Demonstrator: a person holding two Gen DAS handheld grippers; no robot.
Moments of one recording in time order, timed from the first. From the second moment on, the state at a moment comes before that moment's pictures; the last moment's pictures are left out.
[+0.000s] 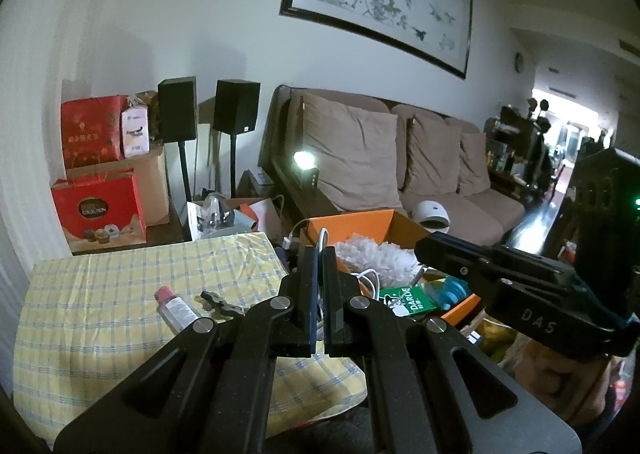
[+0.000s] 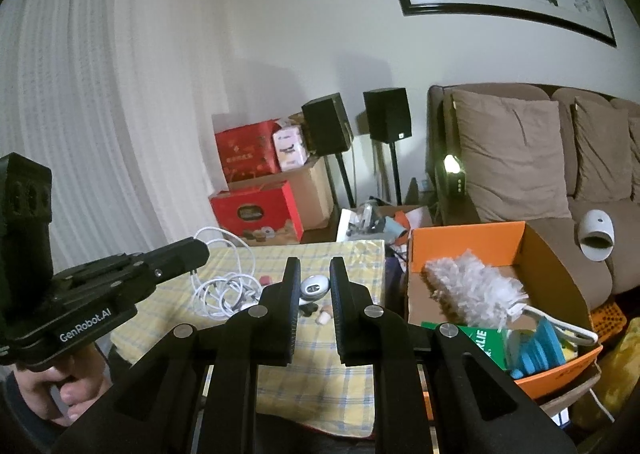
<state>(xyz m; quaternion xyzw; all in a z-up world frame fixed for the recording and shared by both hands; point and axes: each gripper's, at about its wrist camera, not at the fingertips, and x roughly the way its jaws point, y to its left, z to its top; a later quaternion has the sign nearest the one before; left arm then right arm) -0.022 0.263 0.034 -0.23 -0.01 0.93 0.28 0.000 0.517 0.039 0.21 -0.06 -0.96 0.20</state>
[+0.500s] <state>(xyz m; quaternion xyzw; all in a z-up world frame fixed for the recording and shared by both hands) -0.022 0.284 0.038 -0.23 0.00 0.93 0.30 -0.001 0.536 0.044 0.20 -0.06 -0.96 0.18</state>
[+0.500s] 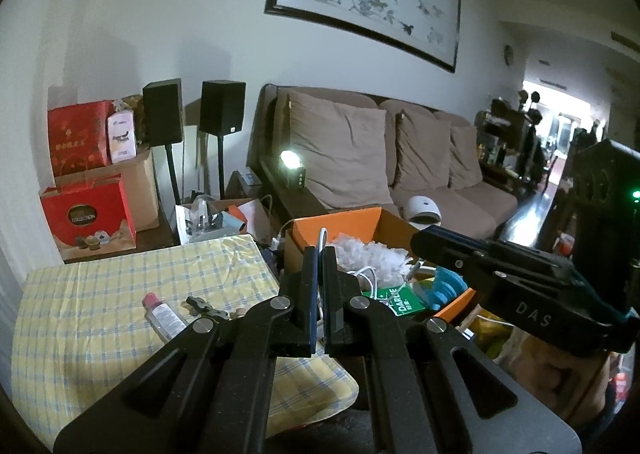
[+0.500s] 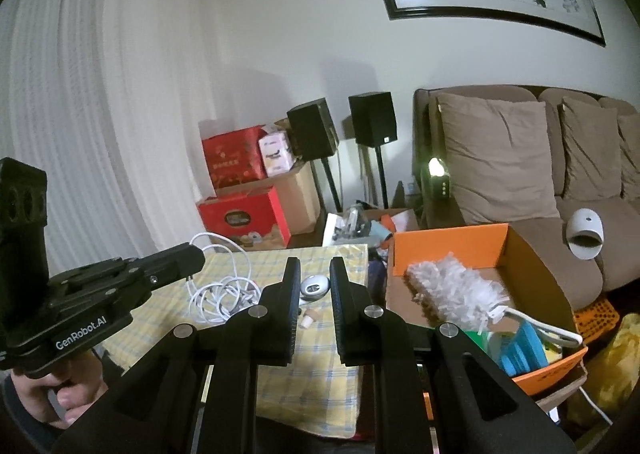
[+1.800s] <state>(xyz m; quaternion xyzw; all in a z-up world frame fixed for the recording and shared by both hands) -0.026 0.321 0.053 -0.23 0.01 0.92 0.32 -0.004 0.554 0.044 0.20 -0.06 -0.96 0.16</state>
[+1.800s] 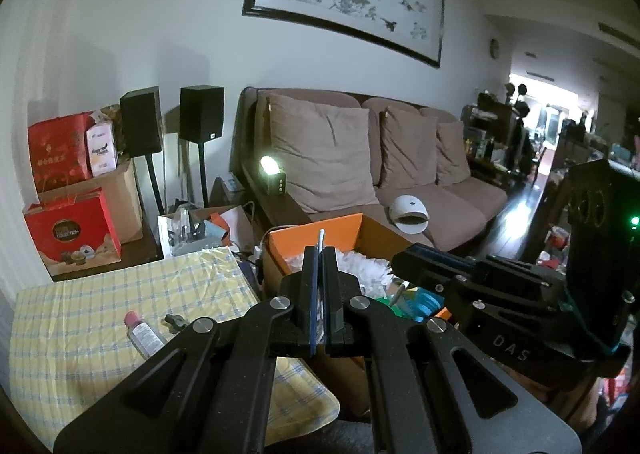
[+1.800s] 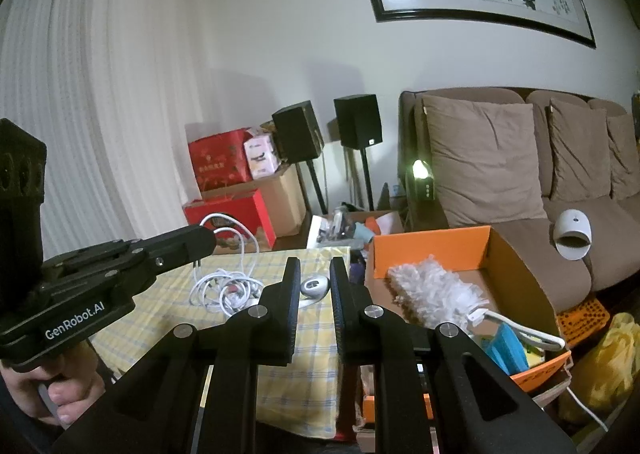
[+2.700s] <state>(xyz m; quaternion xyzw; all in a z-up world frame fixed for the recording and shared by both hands) -0.026 0.341 0.049 -0.23 0.03 0.91 0.34 -0.008 0.571 0.042 0.21 -0.07 -0.97 0.14</state>
